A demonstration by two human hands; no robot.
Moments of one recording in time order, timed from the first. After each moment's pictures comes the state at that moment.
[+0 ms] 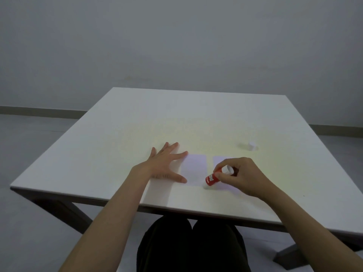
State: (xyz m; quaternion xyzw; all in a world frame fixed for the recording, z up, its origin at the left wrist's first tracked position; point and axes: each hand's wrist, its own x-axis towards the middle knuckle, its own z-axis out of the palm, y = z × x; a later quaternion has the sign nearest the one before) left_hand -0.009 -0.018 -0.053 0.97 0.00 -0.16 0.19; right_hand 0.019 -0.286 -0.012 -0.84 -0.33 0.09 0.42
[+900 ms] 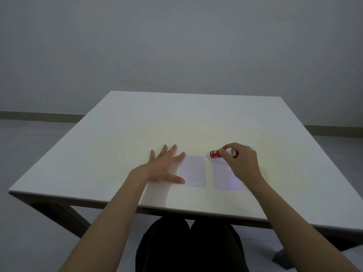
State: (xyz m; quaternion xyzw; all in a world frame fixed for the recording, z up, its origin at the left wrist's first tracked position) left_hand -0.010 -0.017 -0.055 0.97 -0.02 -0.17 0.18; right_hand 0.045 -0.268 -0.022 -0.88 -0.15 -0.09 0.44
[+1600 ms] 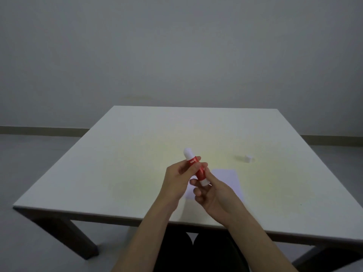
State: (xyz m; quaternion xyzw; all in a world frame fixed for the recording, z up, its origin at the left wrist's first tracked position) left_hand -0.057 -0.108 0.004 0.68 0.11 0.09 0.72; right_hand -0.031 -0.225 -0.007 -0.45 -0.01 0.37 0.81
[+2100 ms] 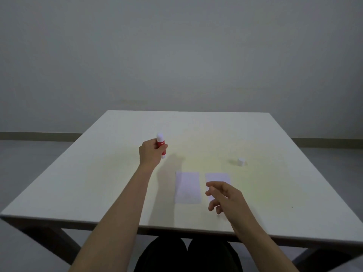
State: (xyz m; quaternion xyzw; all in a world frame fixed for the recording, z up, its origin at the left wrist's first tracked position) left_hand 0.027 -0.027 0.003 0.82 0.24 0.21 0.47; right_hand -0.035 -0.269 -0.015 -0.73 -0.05 0.16 0.67
